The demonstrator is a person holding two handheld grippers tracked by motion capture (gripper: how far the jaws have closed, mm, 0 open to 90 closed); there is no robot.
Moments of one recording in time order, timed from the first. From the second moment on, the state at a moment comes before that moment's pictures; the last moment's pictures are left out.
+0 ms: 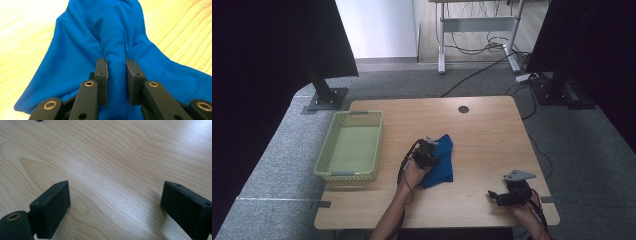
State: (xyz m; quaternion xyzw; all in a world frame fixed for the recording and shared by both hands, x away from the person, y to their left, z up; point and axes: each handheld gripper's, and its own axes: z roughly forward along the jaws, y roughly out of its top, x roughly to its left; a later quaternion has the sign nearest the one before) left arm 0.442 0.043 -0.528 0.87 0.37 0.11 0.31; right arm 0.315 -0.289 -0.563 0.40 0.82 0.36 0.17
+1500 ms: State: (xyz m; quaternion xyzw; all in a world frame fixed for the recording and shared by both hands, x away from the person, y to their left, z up) left arm 0.436 0.109 -0.455 0.86 0.38 0.21 0.28; right arm 0.315 -0.289 -0.563 0.40 0.82 0.36 0.17
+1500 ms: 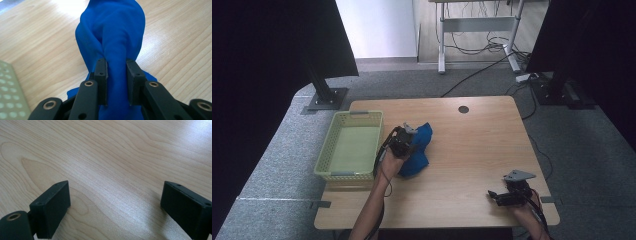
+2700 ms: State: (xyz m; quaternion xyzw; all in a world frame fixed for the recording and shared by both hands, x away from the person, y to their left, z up) left arm 0.435 0.186 -0.393 0.82 0.43 0.28 0.27; right arm 0.315 -0.289 -0.563 0.40 0.82 0.36 0.17
